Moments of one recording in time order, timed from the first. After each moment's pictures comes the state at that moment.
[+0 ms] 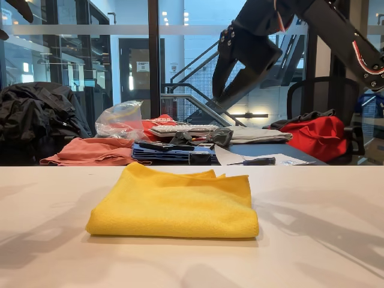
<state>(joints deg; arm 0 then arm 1) -54.6 66.5 3.9 99.1 -9.3 6.9 119.4 60.5 97.4 35.2</state>
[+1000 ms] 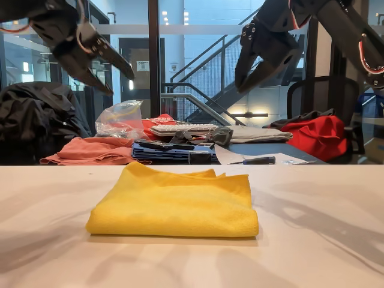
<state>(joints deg) -45.4 67.4 3.1 98.7 -8.5 30.6 96.4 70.1 70.3 35.2</state>
